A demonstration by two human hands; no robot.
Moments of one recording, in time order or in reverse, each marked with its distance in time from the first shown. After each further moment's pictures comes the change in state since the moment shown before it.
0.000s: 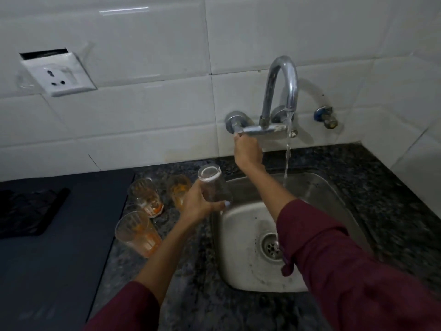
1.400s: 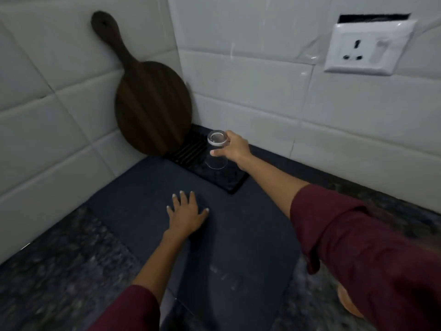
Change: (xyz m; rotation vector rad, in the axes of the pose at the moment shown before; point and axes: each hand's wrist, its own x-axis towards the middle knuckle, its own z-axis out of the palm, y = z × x) left_hand -0.119 -0.250 -0.390 0.663 0.317 -0.774; right_hand -0.190 -0.386 0.351 0.399 -0.947 -0.441
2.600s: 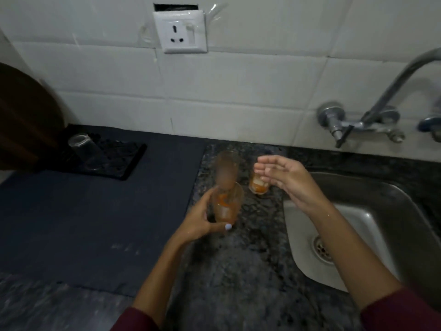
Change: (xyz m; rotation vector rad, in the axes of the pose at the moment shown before) left_hand -0.170 0.188 0.090 -0.704 -0.523 0.734; right_hand -0.361 0.100 -0.245 0.472 0.375 0.214
